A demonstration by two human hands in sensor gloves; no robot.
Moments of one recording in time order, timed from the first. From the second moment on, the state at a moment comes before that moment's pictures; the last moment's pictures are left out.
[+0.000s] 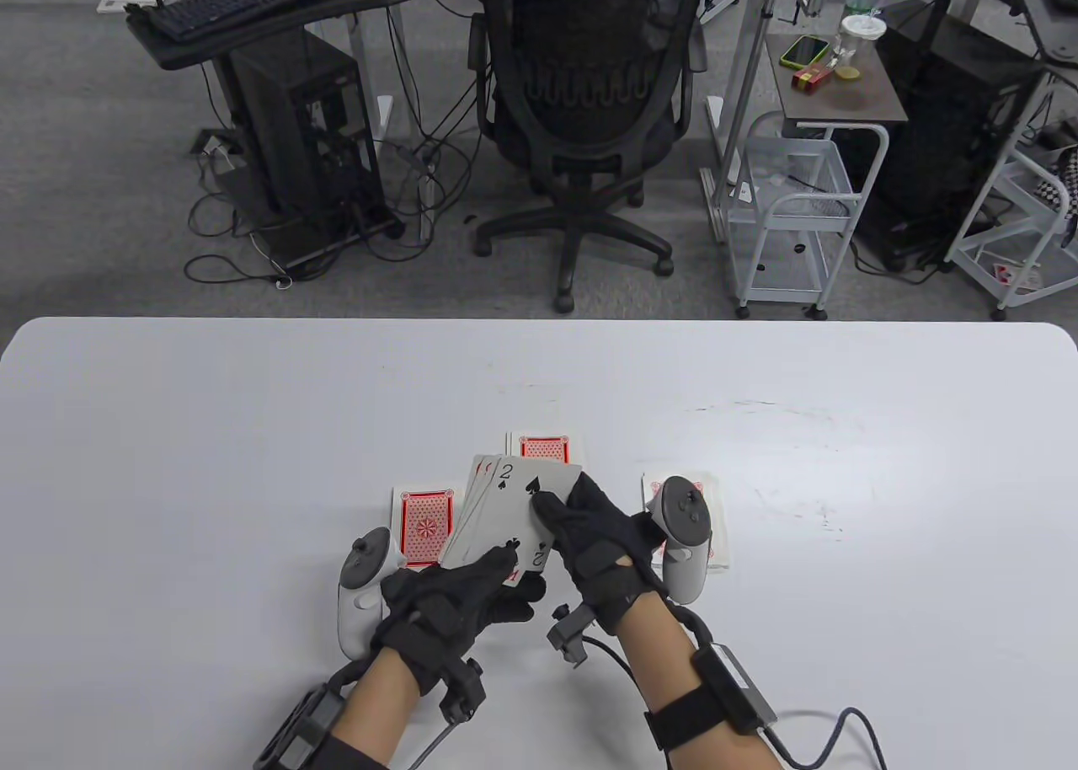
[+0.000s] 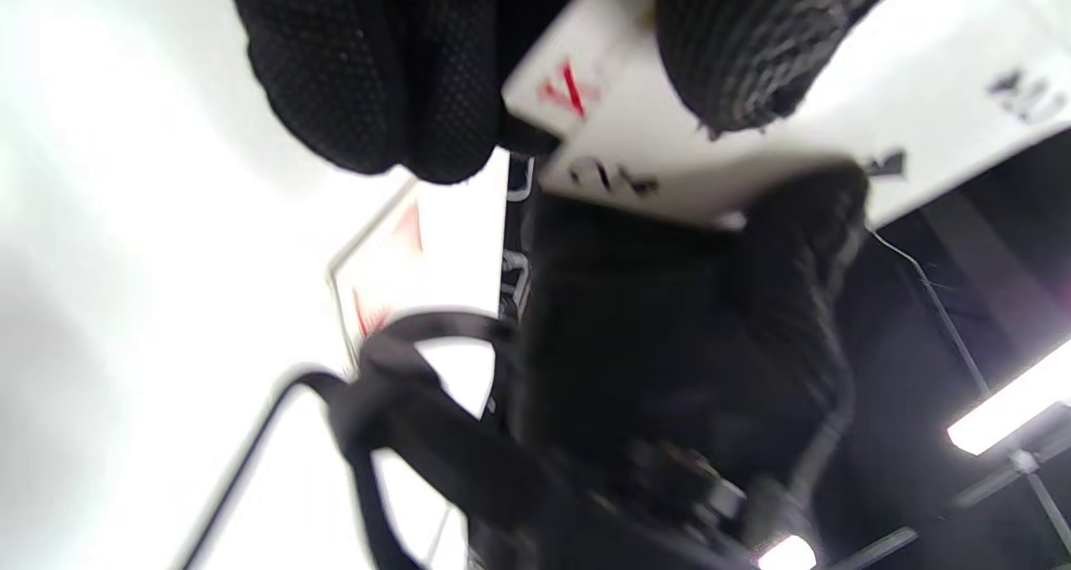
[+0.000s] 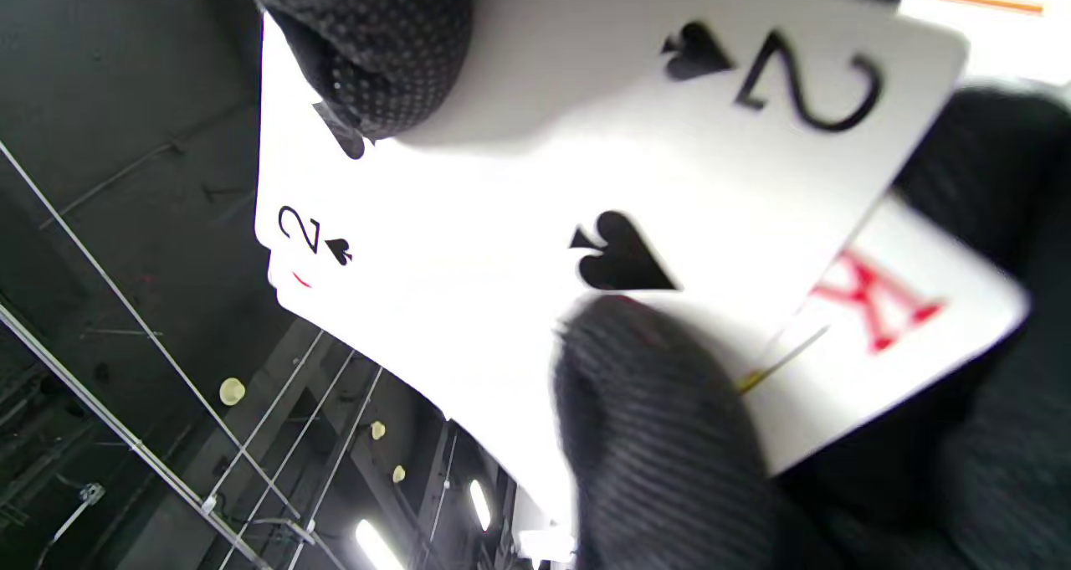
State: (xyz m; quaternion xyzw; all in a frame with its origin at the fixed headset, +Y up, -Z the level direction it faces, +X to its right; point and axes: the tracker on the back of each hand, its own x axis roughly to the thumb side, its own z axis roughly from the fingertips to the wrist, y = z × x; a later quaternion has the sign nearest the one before) left_hand -0.158 -0.769 -0.341 -0.21 -0.08 0.74 0.63; right_hand 0.082 -0.706 -0.375 0.16 0.08 0.65 0.74
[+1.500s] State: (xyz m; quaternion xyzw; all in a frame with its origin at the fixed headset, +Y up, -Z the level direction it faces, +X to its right) left_hand -0.145 -0.789 -0.345 -0.19 -0.03 0.64 0.74; right_hand 0.084 -0.780 -0.352 0.08 0.16 0.78 0.60
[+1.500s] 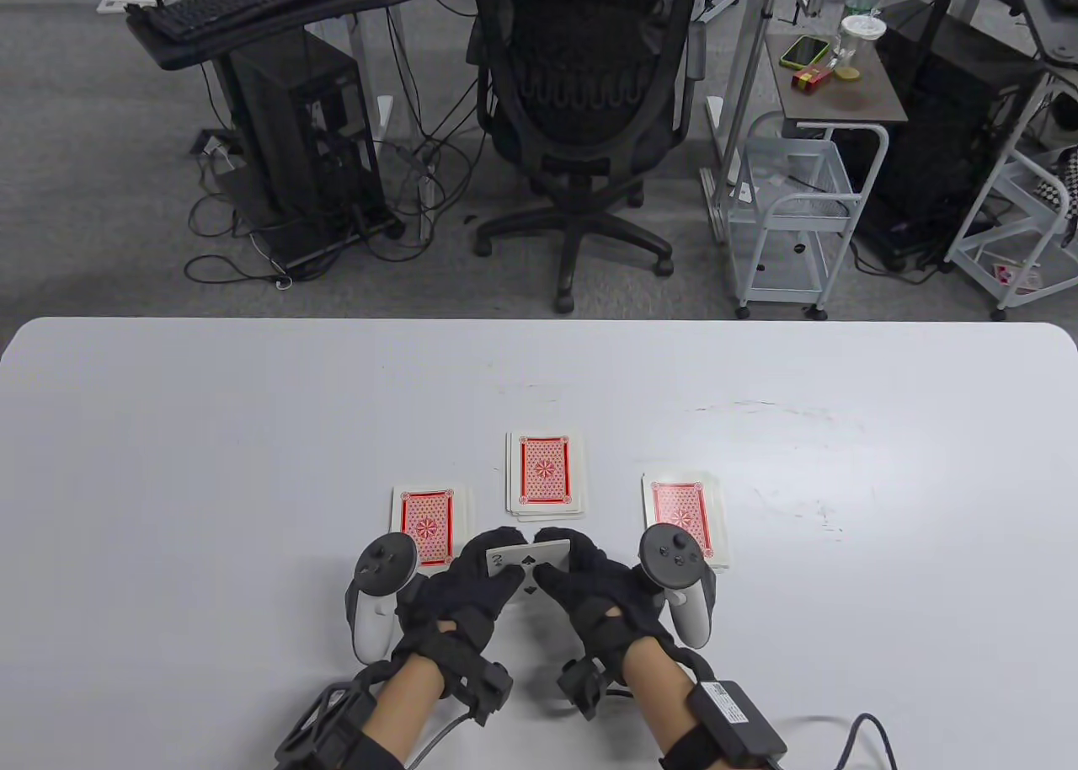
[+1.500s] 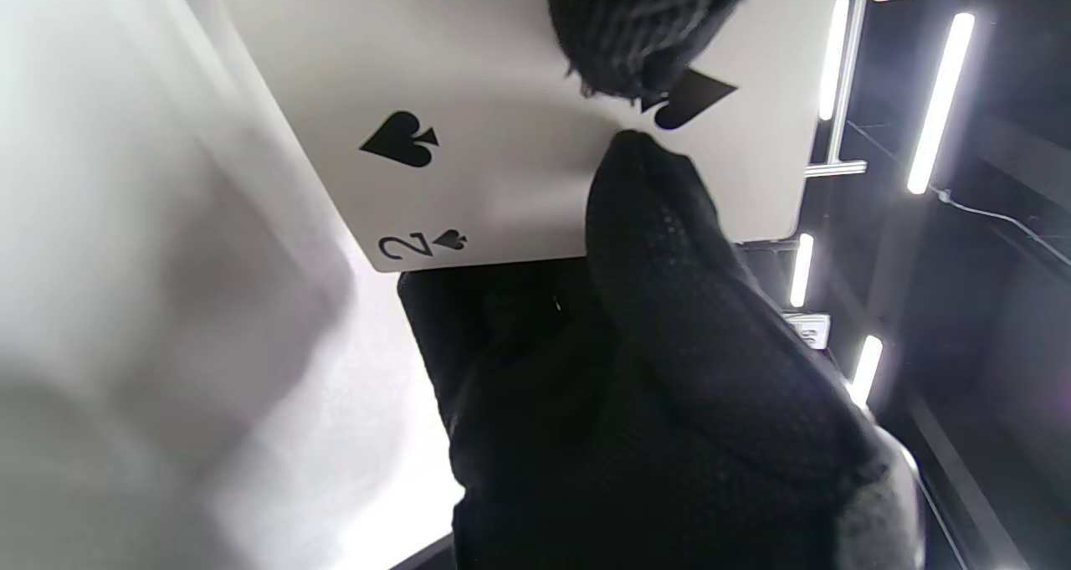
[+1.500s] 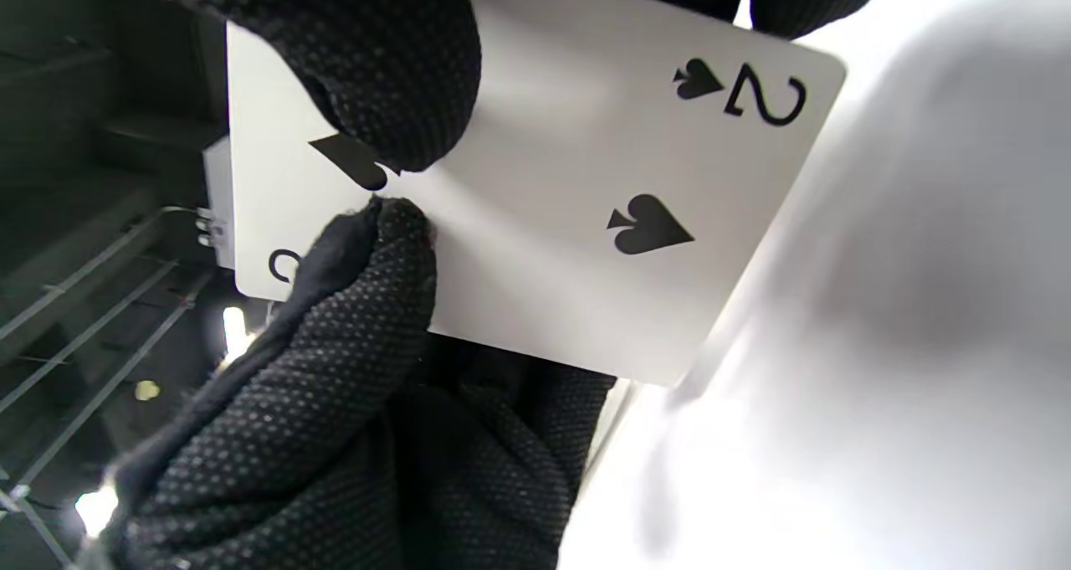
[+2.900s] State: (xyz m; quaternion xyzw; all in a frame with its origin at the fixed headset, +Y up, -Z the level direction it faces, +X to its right) left_hand -0.154 -0.757 -0.340 -0.20 -0.19 0.74 0.62; right_hand 0.063 -0.634 -0.359 0.22 -0.06 0.84 0.49
